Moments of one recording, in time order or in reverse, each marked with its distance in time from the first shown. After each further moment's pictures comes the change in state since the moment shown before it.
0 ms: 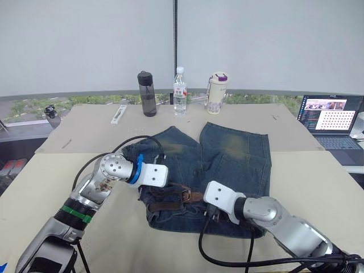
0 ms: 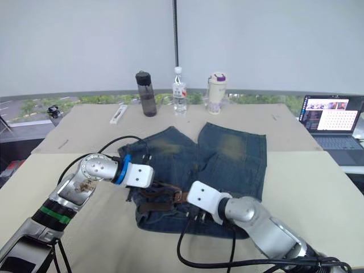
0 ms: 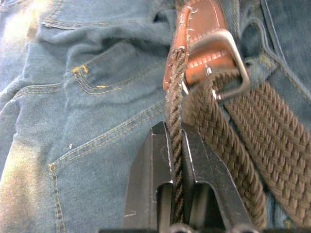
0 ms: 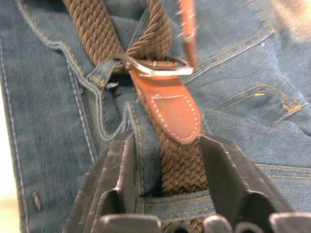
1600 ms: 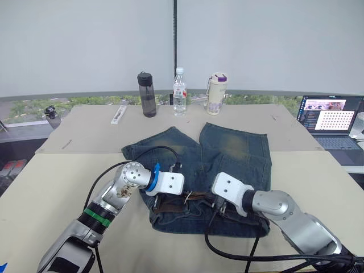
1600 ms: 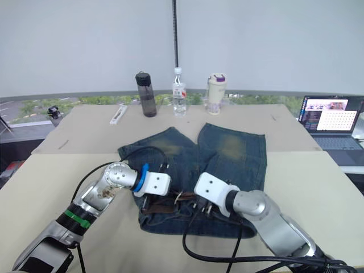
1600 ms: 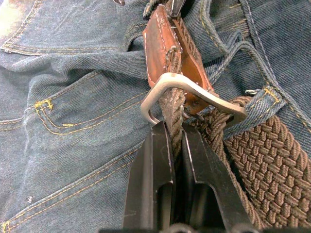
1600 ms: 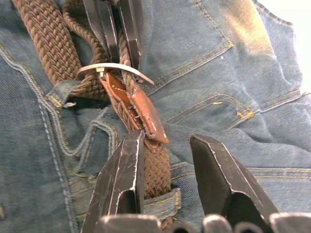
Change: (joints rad) left arm 0.023 -0.166 -0.065 -0.023 0.027 0.125 0.029; right arm 0.003 -0.035 -0.106 0.015 -0.074 -0.076 0.110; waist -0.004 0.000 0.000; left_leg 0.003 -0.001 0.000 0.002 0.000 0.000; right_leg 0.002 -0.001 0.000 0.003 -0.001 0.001
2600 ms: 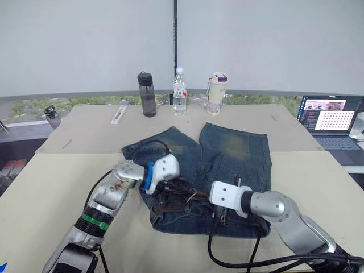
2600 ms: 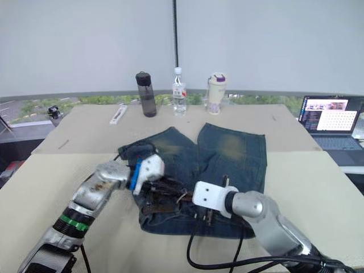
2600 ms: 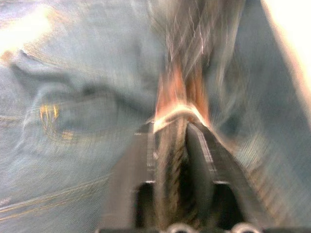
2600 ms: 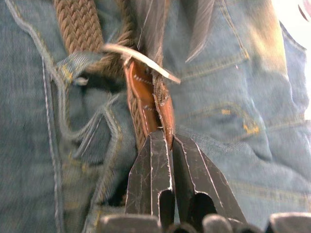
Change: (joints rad) left arm 0.048 -0.033 0.272 -0.180 -0.508 0.612 -0.031; right arm 0.071 -0.016 -0.005 0.027 -0.177 -0.170 0.135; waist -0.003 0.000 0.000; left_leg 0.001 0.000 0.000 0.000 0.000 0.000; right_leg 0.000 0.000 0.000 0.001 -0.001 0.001
